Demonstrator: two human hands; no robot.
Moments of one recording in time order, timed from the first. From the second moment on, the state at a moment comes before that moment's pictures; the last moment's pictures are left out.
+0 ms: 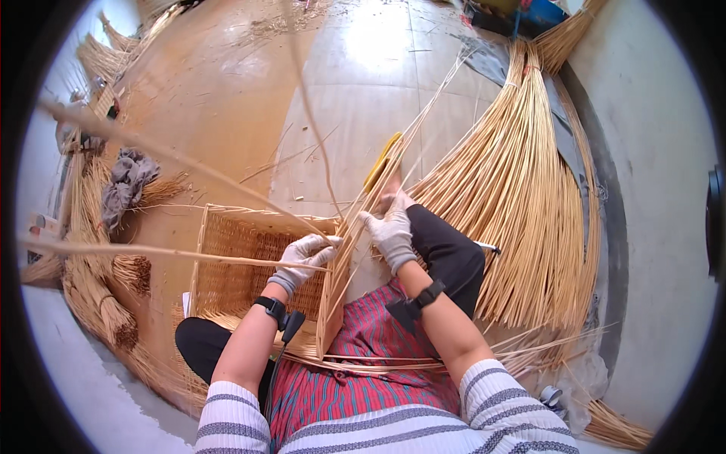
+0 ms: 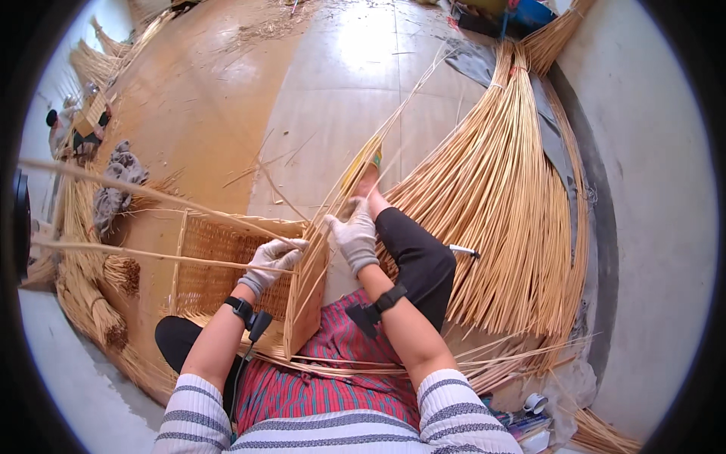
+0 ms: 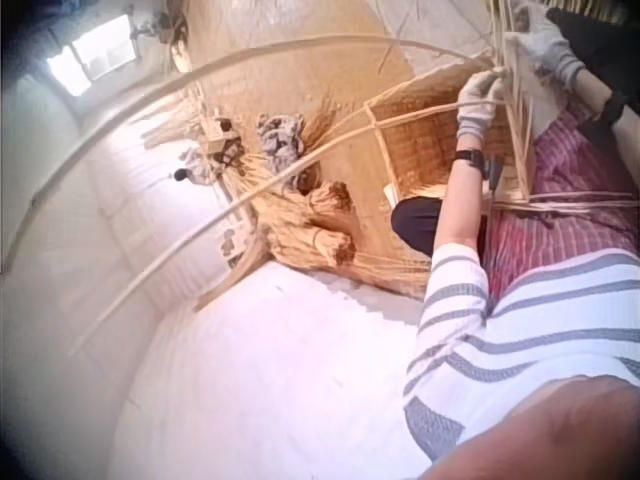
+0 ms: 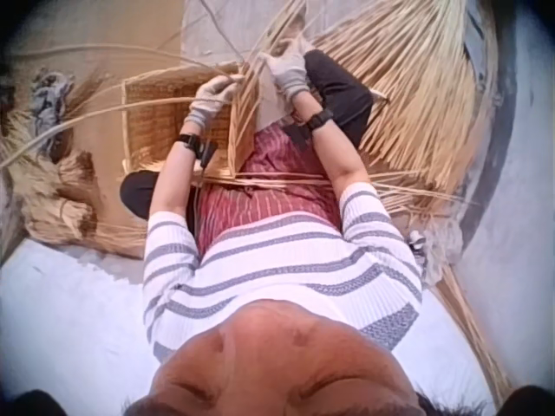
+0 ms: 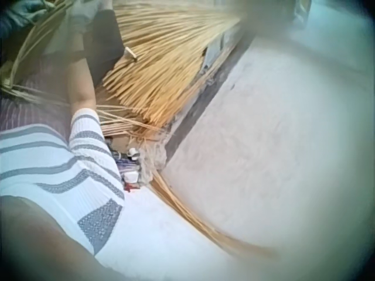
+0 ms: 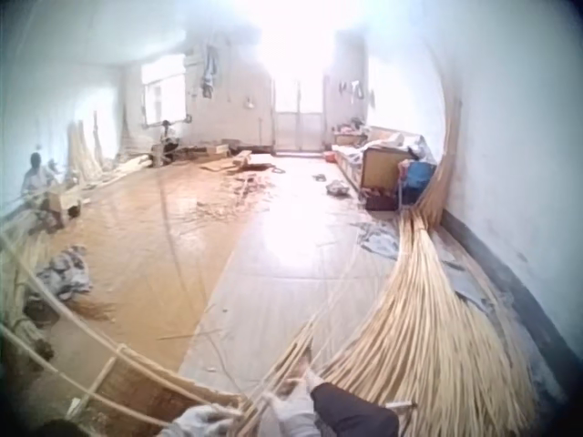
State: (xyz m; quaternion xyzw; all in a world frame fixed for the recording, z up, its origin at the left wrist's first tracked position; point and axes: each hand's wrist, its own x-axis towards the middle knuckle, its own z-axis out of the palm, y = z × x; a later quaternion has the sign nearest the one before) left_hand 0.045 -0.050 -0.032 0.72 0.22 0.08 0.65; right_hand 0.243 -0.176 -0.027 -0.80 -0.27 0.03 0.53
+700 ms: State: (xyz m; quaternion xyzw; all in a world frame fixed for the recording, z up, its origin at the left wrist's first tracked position) left_hand 0.041 -0.056 -0.030 0.72 0.24 0.06 0.64; right_hand 0.244 -0.197 -0.043 -0.71 -0.01 0.46 0.53
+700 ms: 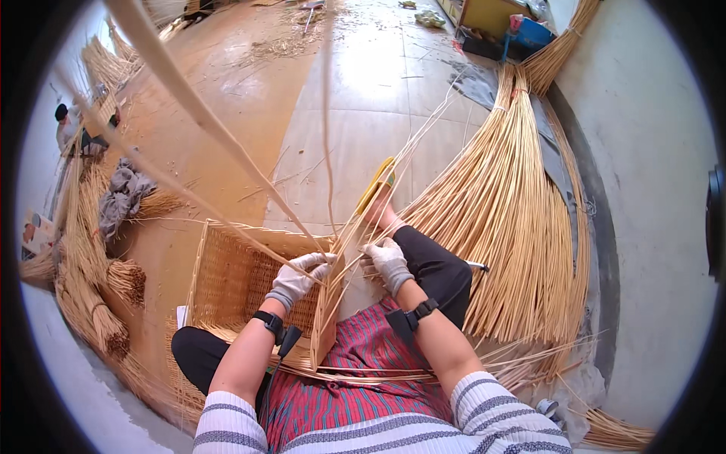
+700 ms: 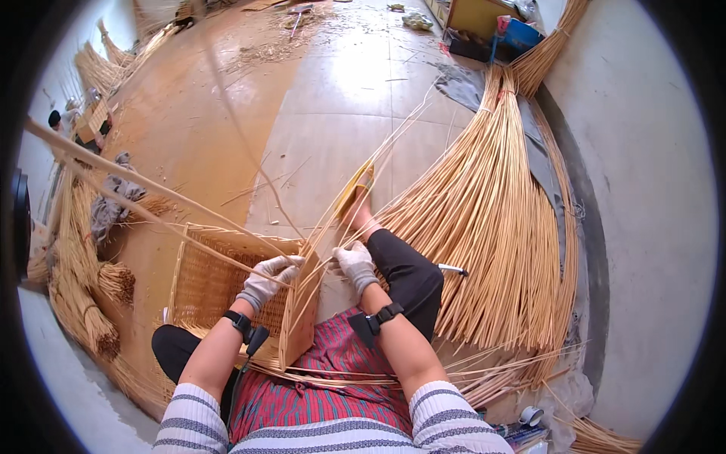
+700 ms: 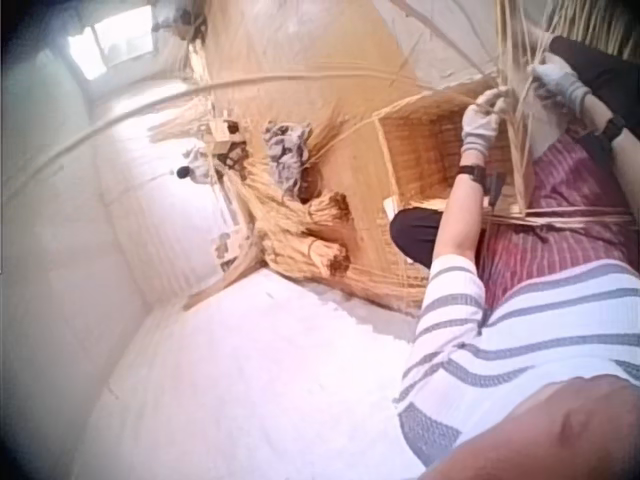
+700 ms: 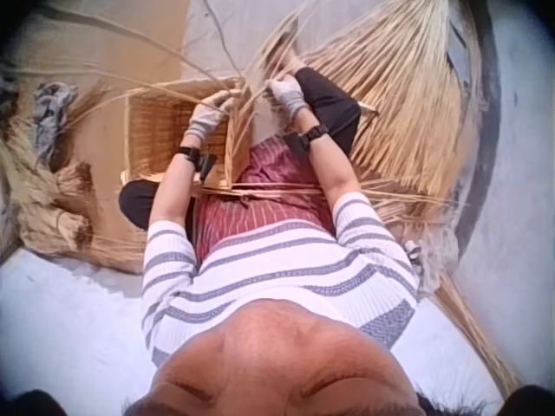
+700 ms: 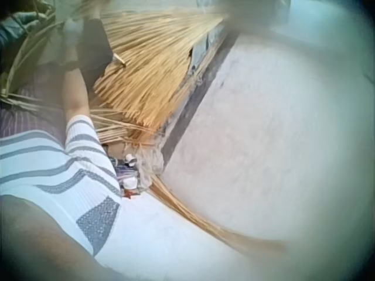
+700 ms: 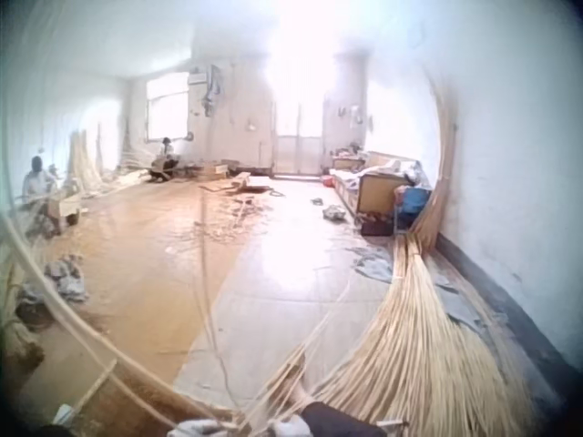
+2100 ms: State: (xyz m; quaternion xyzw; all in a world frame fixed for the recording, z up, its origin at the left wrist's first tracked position) left_hand 0.071 -0.032 0.005 0.91 0.07 -0.01 0.40; right_hand 0.104 -0.214 0.009 -0.86 -0.42 0.22 0.19
